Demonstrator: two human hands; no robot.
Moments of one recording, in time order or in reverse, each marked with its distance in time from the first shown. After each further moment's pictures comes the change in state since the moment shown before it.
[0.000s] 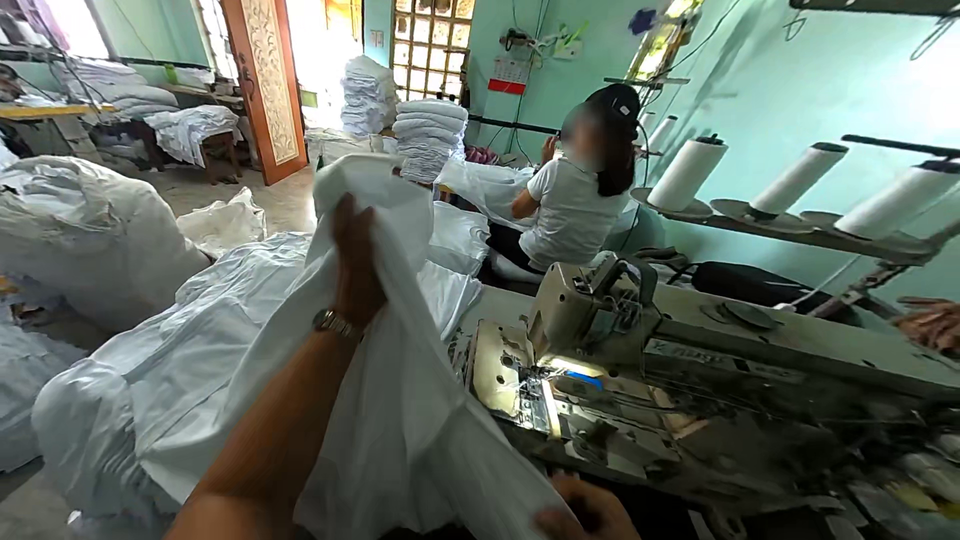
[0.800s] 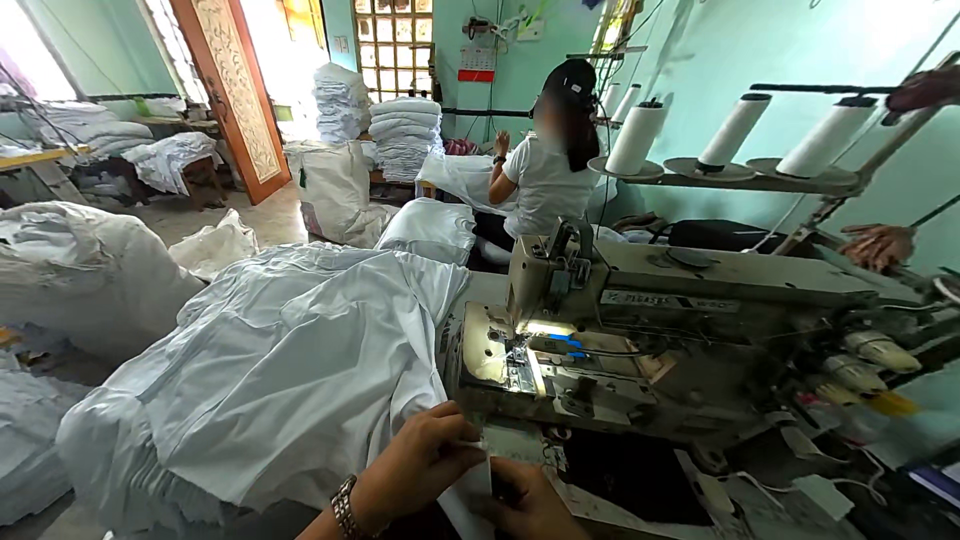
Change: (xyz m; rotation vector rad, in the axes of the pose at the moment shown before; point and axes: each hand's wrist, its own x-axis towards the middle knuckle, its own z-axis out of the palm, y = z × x) left_hand -0.177 0.081 -0.021 -0.538 -0.845 -0.006; right_hand -0.014 0.057 0.044 -0.043 -0.153 0.040
